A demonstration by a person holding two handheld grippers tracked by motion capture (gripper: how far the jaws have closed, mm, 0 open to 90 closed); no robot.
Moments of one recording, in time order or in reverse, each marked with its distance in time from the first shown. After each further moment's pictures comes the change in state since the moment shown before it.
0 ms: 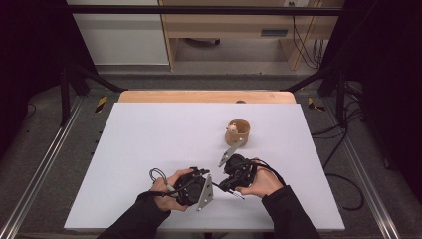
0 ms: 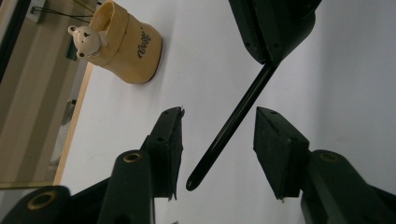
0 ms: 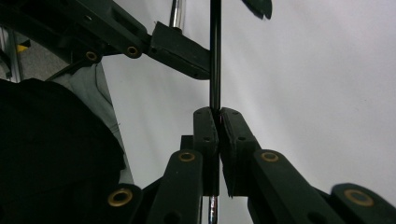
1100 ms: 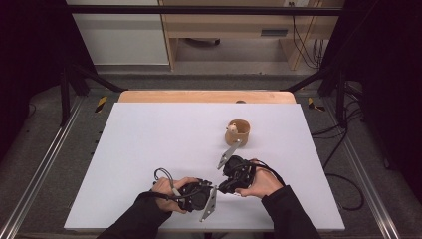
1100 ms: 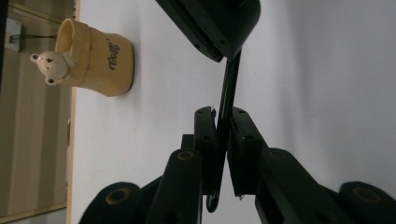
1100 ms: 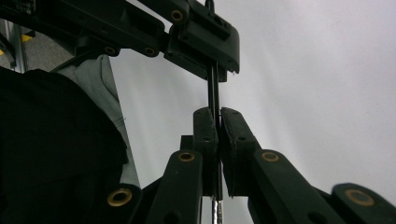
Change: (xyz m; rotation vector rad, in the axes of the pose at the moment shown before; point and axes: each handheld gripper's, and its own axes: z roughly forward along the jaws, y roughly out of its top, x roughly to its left) left arm -0.012 0.006 0.003 0.049 -0.064 0.201; right arm 0.003 0.001 0.001 0.016 0.021 -0.024
